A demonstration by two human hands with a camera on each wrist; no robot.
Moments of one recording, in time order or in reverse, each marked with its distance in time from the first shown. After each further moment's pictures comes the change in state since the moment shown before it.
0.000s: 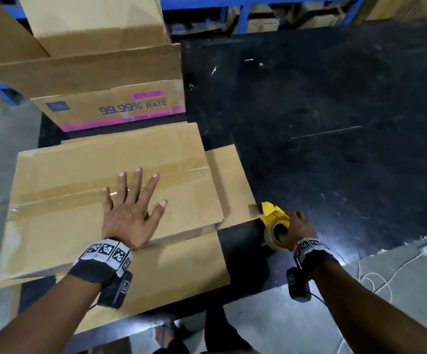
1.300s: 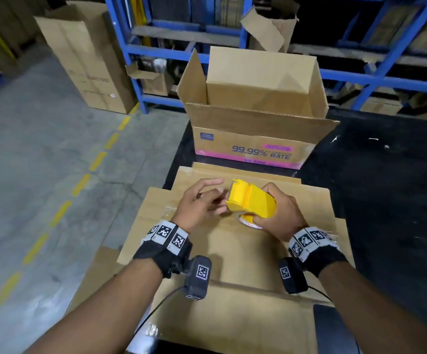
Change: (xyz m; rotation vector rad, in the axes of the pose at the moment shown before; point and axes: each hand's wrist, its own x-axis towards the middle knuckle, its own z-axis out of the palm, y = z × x) left_hand -0.001 -0.124 -0.114 -1.713 0.258 -0.290; right_hand -0.085 -0.386 -0.081 0.343 0.053 -0.936
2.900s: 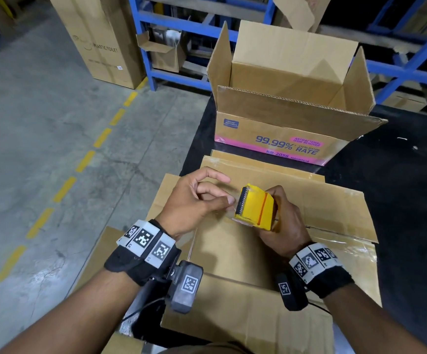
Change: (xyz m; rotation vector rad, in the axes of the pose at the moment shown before) left_hand -0.027 0.035 -0.073 0.115 -0.102 0.147; right_hand -0.003 -0.046 0.057 0.113 -0.029 -0.131
